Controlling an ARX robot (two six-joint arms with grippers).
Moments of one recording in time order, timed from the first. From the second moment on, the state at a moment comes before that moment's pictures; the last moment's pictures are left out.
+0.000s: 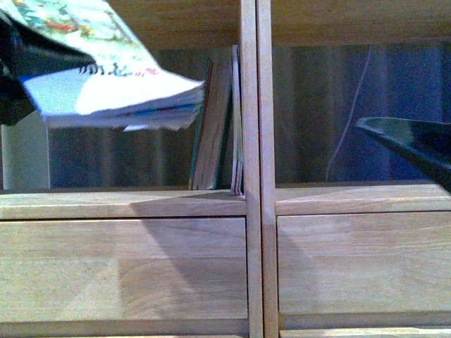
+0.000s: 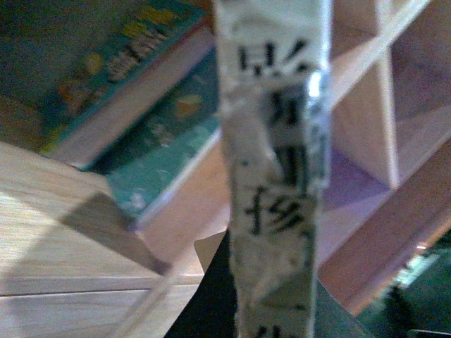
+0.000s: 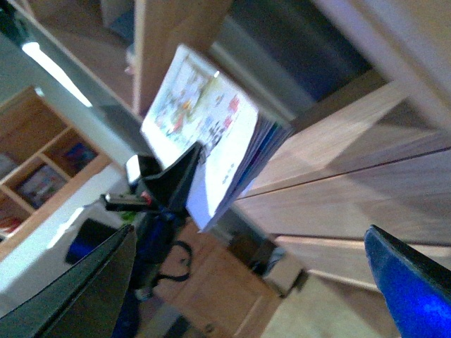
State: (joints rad) left arm -0.06 1.31 0.95 0.74 0.57 -0.86; right arm 0.21 0.98 0.63 0.71 -0.53 0.98
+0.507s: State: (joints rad) left arm -0.15 1.72 1.42 0.52 0.18 0.10; right arm -0.24 0.72 0.60 0.48 -0.71 0.72
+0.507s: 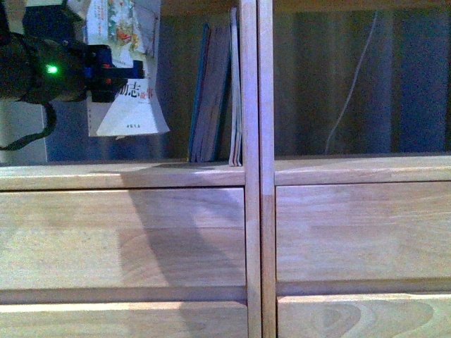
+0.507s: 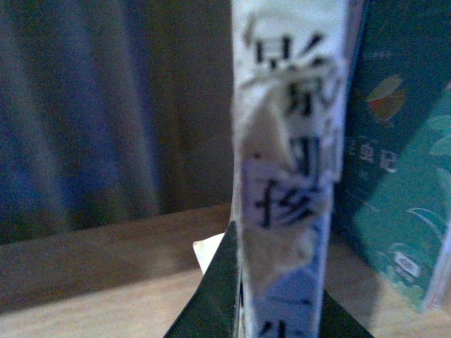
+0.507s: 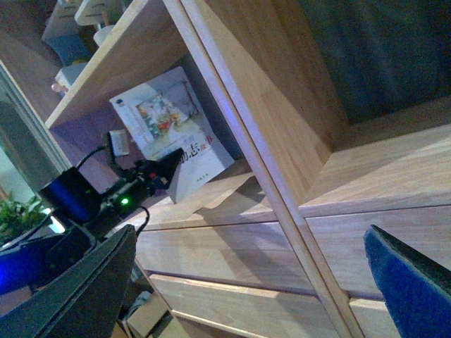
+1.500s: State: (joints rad) left arm -0.26 2.09 1.74 0.71 -0.08 0.47; right arm -0.24 0.72 0.60 0.48 -0.71 0.71
